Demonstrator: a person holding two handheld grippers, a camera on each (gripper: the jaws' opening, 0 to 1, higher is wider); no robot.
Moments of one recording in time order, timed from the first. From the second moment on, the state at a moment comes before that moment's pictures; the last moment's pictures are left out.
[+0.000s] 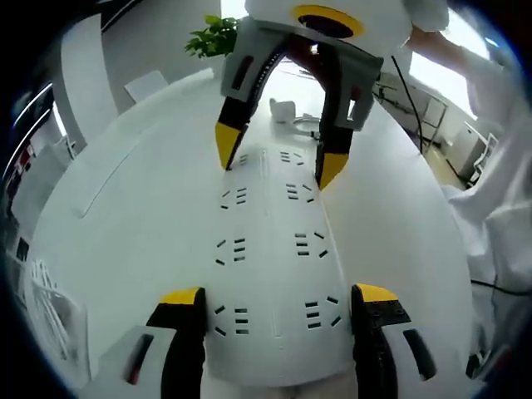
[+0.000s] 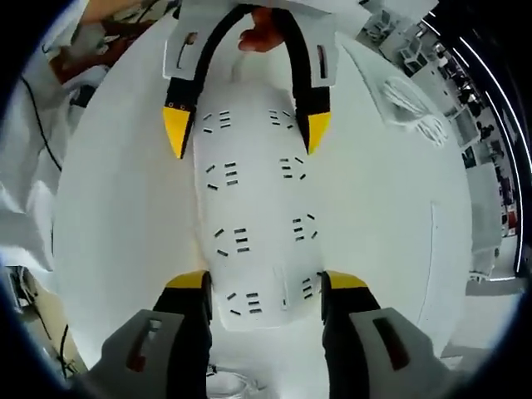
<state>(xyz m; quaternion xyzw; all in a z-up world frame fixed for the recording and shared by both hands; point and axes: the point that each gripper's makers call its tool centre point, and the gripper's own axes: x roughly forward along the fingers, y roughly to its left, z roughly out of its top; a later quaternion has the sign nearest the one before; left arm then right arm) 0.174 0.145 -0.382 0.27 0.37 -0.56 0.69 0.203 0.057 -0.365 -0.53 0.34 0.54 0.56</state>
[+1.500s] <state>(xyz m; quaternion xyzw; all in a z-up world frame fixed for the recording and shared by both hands) 0.177 0.145 -0.383 0.29 0.36 -0.58 0.67 0.199 0.046 -0.379 -0.51 0.40 0.53 0.55</state>
